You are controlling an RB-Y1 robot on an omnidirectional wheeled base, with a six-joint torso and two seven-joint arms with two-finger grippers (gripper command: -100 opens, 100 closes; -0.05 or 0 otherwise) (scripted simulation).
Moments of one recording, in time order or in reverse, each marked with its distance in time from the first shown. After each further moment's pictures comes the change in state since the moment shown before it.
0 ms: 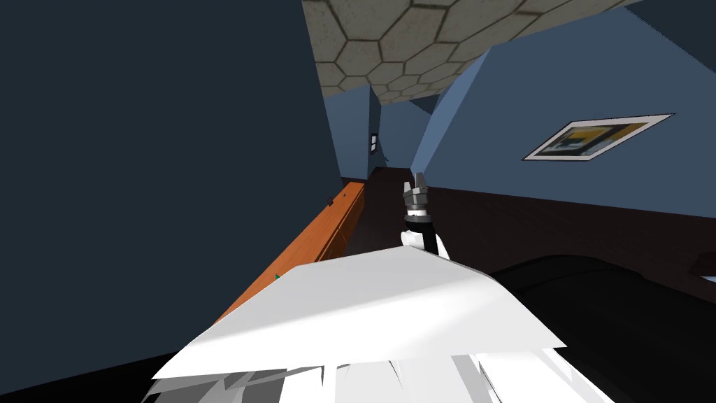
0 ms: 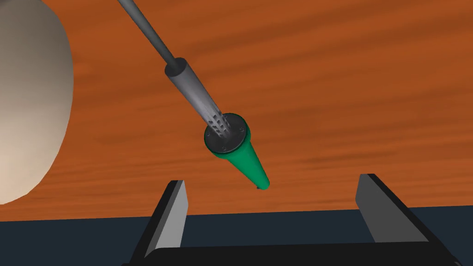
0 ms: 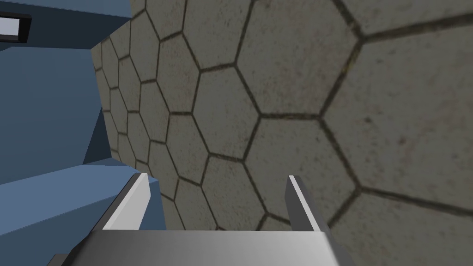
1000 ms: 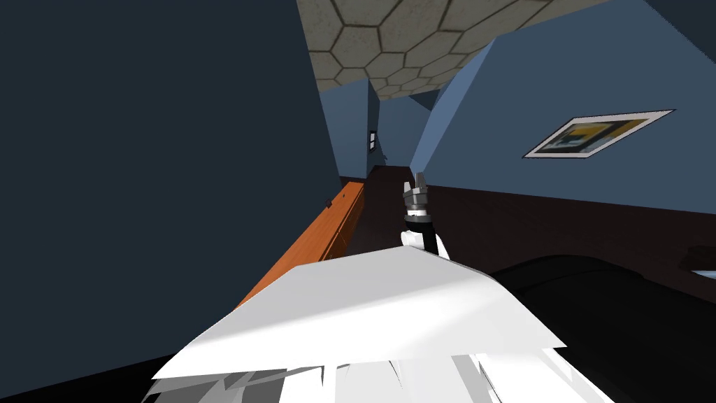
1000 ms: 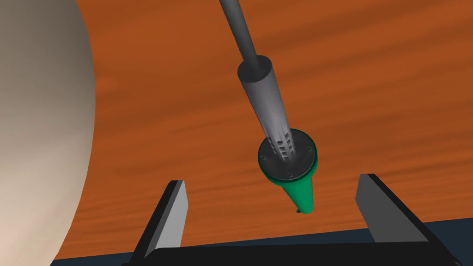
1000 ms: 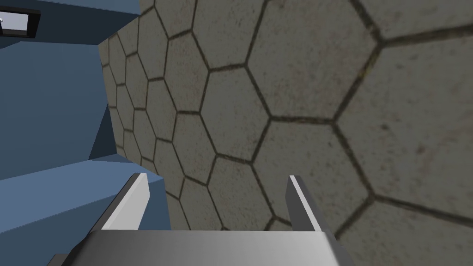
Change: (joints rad) left arm -0.039 -0.089 -0.004 0.106 -0.045 0.016 -0.036; right arm 0.000 0.000 0.000 0.000 0.000 0.000 0.000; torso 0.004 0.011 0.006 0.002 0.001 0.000
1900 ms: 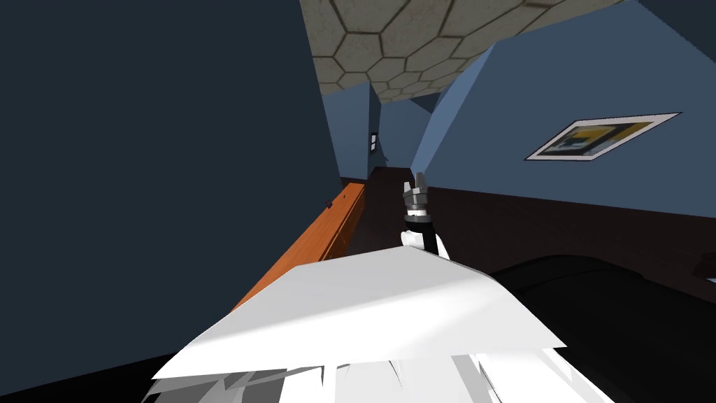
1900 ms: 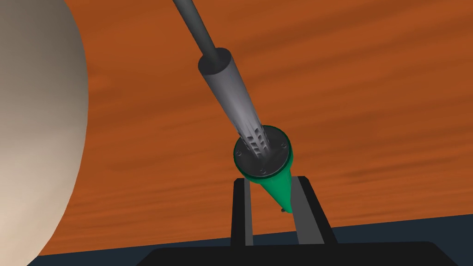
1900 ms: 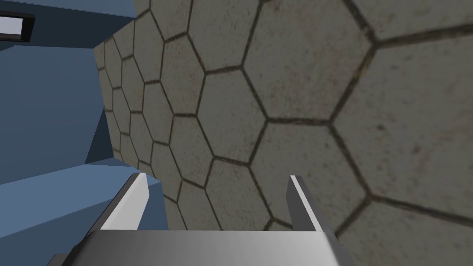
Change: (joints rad) left arm 0.026 0.036 -0.017 -0.043 0.010 0.006 0.013; right arm 0.000 0.000 0.000 0.000 0.000 0.000 0.000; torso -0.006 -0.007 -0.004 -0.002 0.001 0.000
